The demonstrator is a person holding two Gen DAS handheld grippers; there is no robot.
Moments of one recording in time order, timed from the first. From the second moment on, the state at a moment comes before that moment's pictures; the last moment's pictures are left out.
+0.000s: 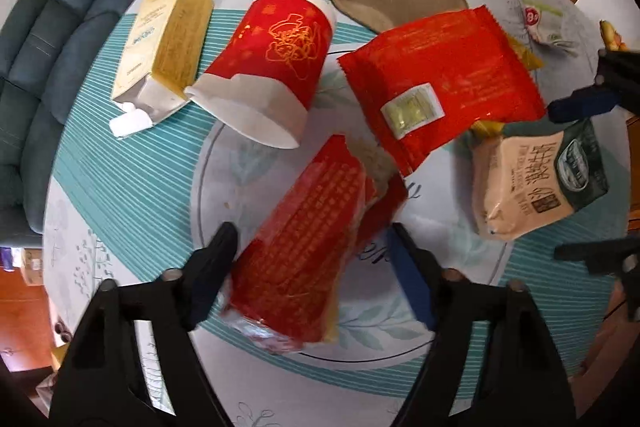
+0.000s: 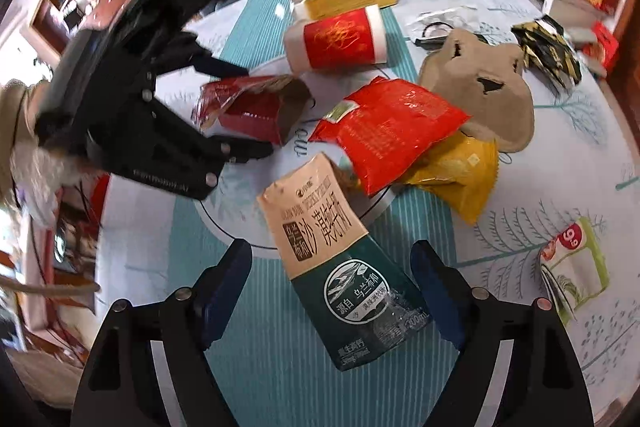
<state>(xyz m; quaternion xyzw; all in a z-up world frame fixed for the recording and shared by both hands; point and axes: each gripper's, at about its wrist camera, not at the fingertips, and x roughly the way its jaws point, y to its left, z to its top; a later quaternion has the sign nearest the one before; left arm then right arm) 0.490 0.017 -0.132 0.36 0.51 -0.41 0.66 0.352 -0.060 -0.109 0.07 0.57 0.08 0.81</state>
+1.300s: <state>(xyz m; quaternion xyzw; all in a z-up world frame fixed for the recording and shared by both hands) 0.366 0.032 -0.056 0.21 0.59 -0.34 0.70 0.238 -0.088 -0.039 0.16 0.49 0.06 0.86</state>
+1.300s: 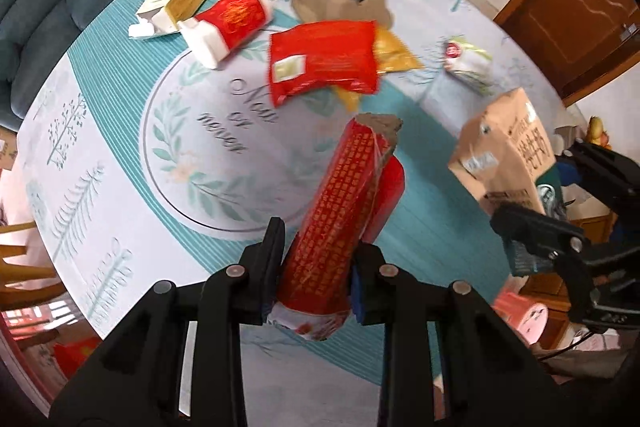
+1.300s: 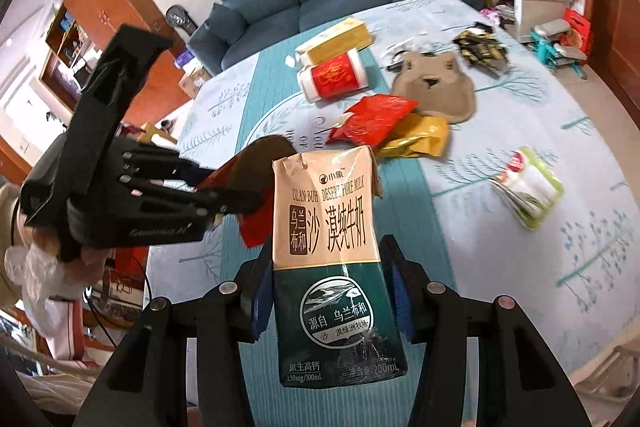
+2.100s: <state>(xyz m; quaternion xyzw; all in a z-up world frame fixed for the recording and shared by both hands) 0.167 -0.022 0.007 0.10 0.59 -0.30 0.75 0.047 -0.191 0.004 0.17 0.47 0.07 0.87</state>
